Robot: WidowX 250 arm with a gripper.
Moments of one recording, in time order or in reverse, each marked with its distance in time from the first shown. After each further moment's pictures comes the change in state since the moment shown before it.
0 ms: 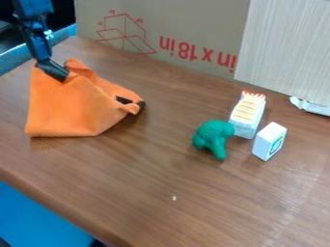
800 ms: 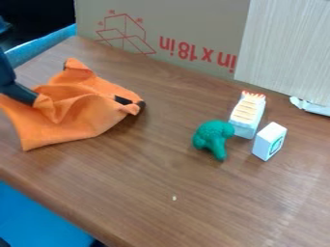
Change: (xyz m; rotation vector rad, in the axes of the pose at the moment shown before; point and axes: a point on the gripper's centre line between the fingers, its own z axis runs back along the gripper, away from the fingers) arm -0.077 -0.047 0.006 -0.015 -0.151 -0.294
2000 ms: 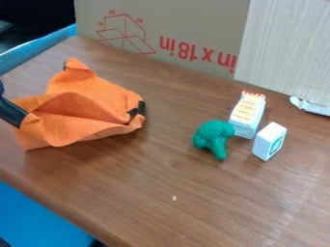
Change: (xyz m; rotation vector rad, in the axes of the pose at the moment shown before) arm -0.013 -0.060 0.015 -0.079 -0.029 -0.157
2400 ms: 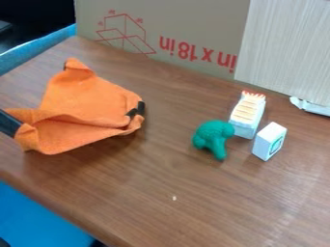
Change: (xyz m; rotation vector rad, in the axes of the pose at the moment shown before) arm -0.008 -0.013 -0.005 -0.024 0.052 0.071
